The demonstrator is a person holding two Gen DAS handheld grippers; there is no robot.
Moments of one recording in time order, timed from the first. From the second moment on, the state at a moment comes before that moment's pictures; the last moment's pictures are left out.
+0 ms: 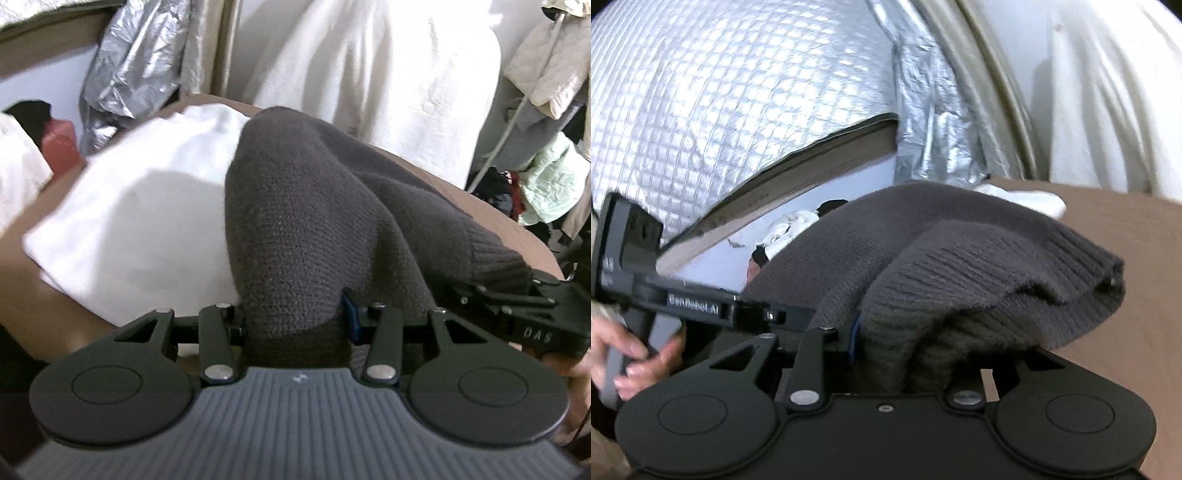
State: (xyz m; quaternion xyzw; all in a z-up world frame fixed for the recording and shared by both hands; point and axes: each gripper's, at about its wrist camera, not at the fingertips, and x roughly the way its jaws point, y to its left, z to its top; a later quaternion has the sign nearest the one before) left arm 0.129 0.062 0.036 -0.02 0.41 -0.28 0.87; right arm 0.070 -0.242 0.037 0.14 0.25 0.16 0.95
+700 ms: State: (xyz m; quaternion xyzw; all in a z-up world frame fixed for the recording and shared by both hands) left arm 0.391 0.087 -0.002 0.10 0.43 -0.09 0.89; right arm 0.332 -0.211 -0.007 0.16 0.32 0.15 0.92
